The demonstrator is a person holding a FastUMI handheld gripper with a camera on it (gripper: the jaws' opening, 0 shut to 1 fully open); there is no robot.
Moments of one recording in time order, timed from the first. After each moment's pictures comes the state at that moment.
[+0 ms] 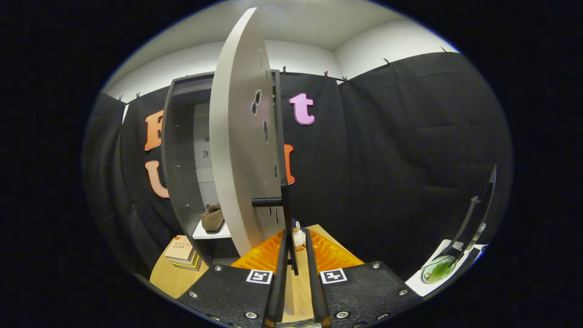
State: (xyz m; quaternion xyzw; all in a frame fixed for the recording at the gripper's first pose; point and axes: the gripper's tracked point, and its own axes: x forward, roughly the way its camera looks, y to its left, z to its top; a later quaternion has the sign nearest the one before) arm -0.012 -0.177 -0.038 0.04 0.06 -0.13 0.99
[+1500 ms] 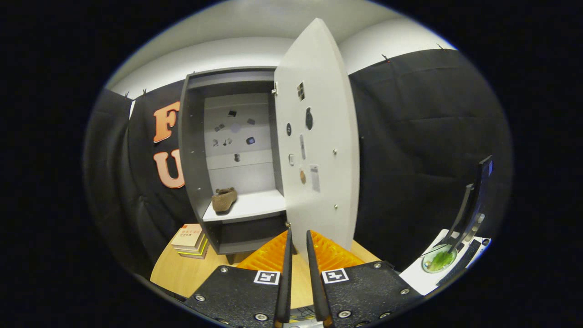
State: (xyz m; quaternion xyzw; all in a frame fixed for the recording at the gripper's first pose) arm -0.074 -0.119 -0.087 0.04 0.09 -0.09 0.99
